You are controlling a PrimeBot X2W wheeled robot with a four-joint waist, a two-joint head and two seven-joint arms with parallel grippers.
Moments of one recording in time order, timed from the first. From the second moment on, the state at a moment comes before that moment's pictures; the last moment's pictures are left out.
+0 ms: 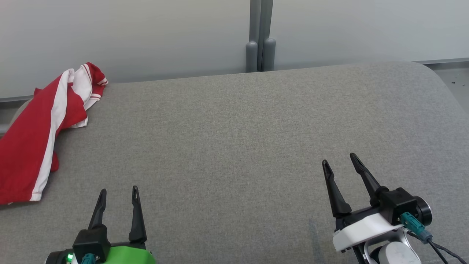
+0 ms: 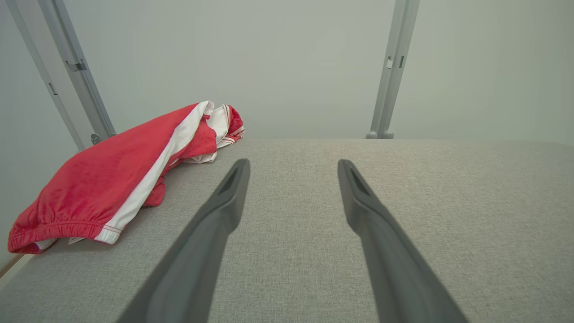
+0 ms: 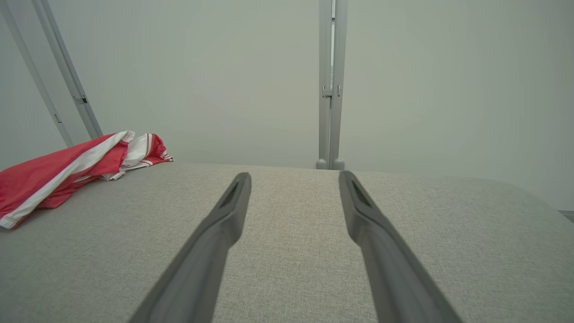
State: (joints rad) left arm 0.07 0.06 -0.07 0.13 -0.13 0.04 -0.26; right arm -0.03 -0.05 0.12 0.11 0.10 0.13 -0.26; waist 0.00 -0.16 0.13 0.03
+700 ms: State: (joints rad) left arm 0.05 0.05 -0.07 0.13 -0.14 0.04 -0.26; right arm -0.03 -0.05 0.12 0.09 0.09 0.13 -0.26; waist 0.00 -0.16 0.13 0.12
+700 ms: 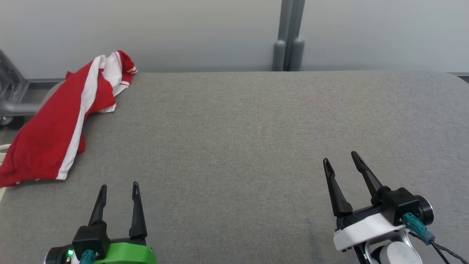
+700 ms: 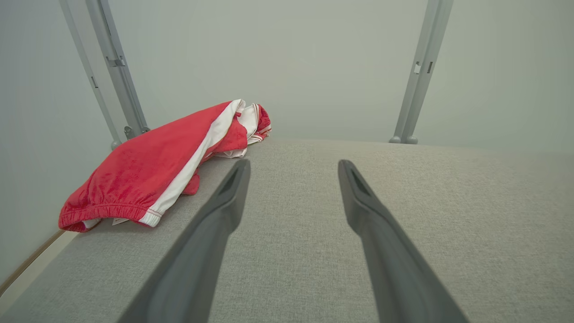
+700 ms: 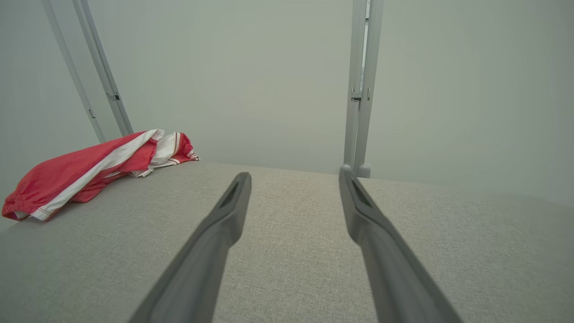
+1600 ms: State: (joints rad) left arm 0.07 0.07 -0.06 0.12 -0.14 0.04 -0.26; right arm -0.03 -0.05 0.14 0.07 0.10 0.13 -0.26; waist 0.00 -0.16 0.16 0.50
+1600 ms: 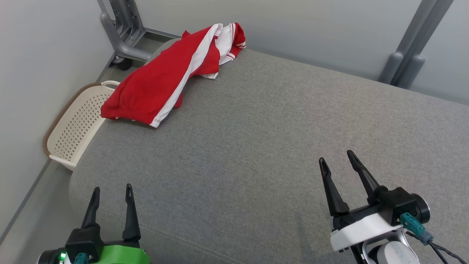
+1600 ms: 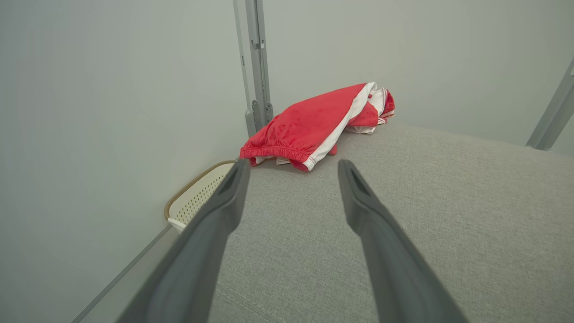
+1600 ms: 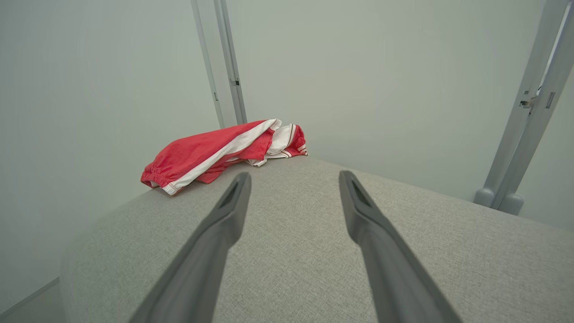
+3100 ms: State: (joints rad) left arm -0.91 0.33 -0.19 0.82 -0.27 -0.13 0.05; right arm -0.21 -0.05 0.07 0.02 -0.10 0.13 -0.26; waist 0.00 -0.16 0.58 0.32
